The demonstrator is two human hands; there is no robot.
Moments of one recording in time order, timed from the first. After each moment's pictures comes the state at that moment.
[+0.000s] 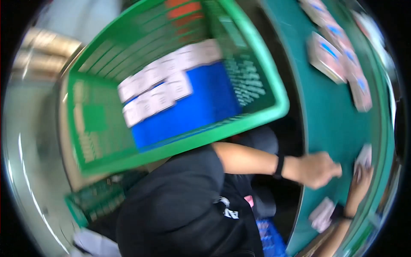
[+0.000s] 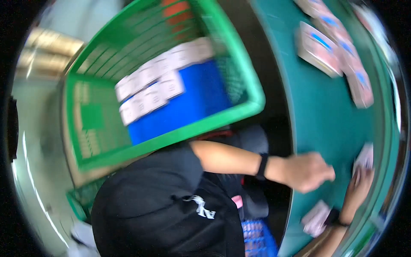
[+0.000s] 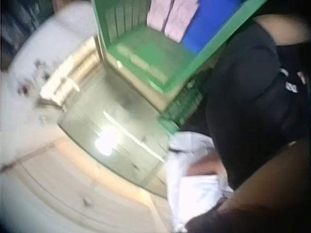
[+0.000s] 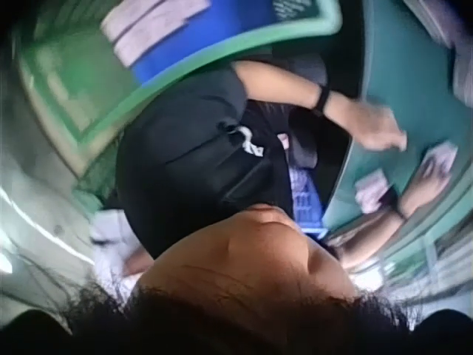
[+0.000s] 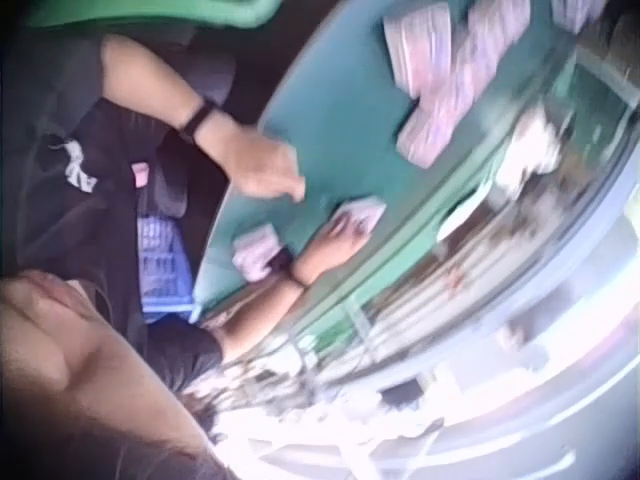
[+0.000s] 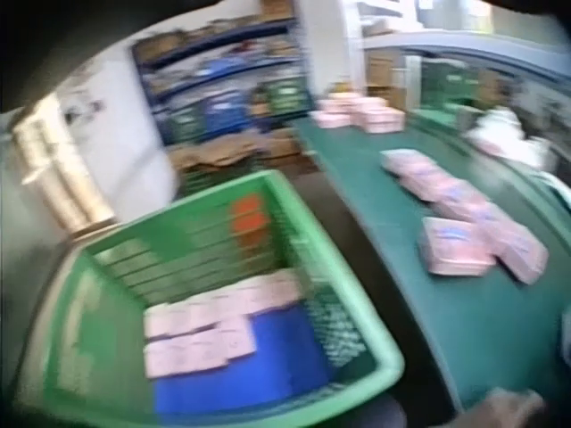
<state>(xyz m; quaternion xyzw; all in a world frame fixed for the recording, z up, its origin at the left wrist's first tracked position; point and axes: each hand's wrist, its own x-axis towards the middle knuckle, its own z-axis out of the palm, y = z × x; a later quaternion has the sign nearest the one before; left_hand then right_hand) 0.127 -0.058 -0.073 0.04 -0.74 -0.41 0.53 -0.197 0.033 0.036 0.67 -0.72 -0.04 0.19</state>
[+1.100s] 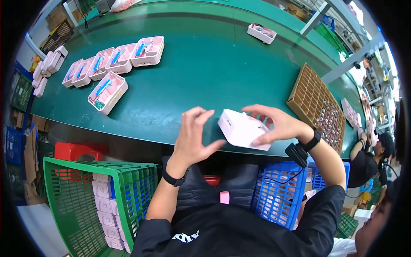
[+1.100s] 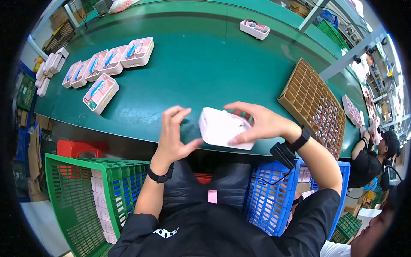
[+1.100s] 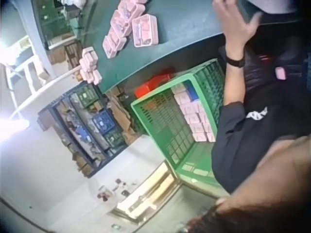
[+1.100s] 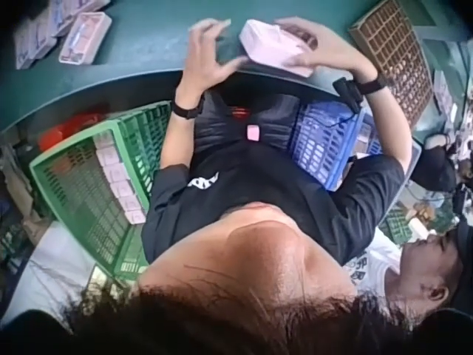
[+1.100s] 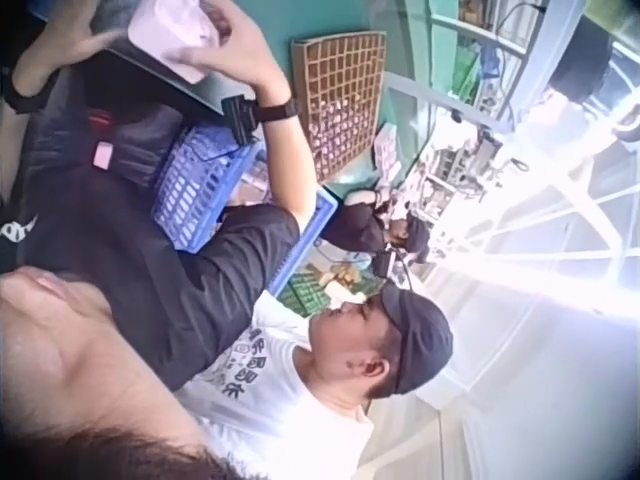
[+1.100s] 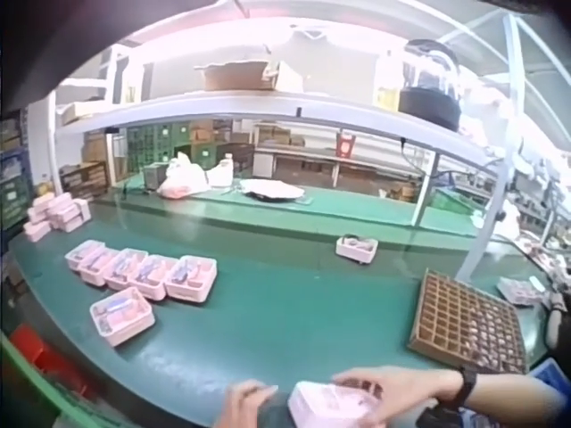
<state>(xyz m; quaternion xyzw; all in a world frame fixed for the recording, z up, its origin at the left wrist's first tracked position) 0.169 -0.070 -0.051 0.03 -0.85 -0.38 0.36 -0.028 0.153 0.052 0.50 -0.75 0.27 -0.34</state>
